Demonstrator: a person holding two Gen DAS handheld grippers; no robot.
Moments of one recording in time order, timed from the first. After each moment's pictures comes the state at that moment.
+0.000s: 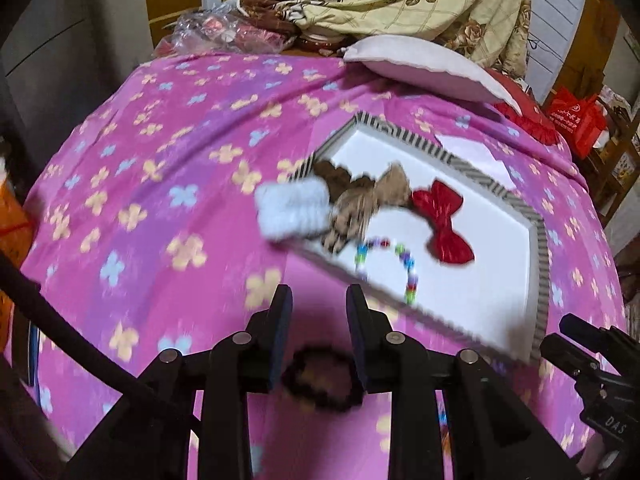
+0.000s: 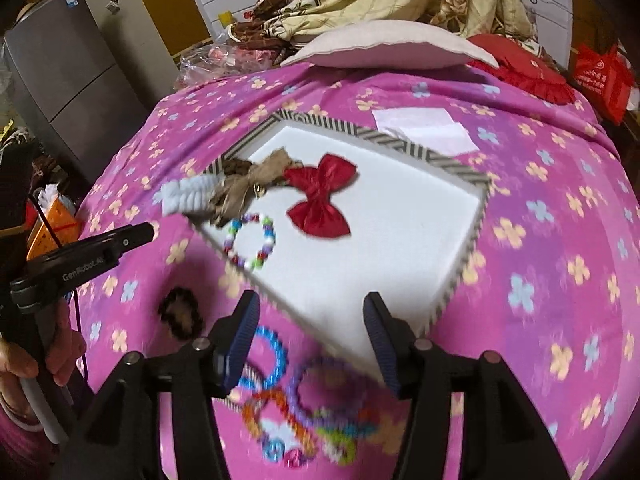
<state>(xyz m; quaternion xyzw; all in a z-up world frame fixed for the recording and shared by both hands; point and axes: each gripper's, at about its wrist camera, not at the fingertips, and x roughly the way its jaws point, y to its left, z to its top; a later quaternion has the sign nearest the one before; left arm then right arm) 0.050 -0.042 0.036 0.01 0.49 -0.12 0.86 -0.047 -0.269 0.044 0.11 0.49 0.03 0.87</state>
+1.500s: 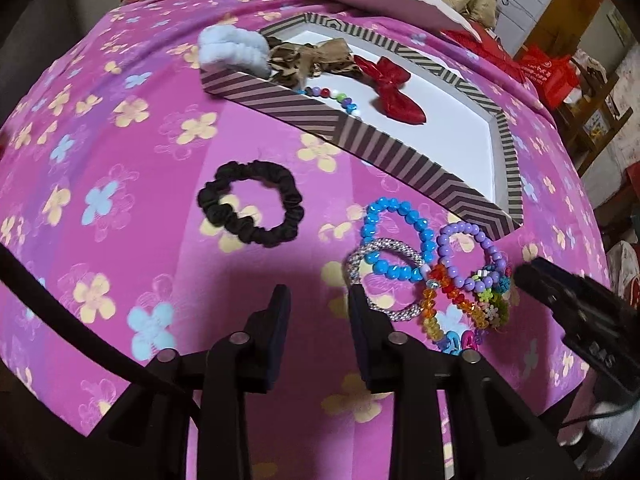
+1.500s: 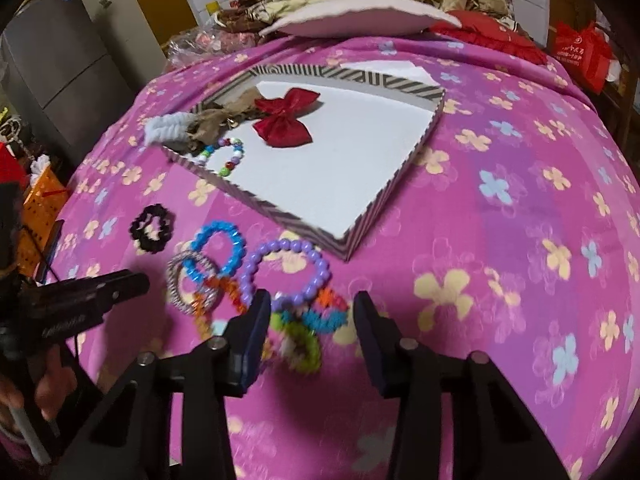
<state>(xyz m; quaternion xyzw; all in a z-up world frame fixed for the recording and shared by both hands) -0.039 -0.063 -0.027 0.00 0.55 -0.18 0.81 -0.109 -0.284 -0.010 0.10 0.50 0.01 0.86</state>
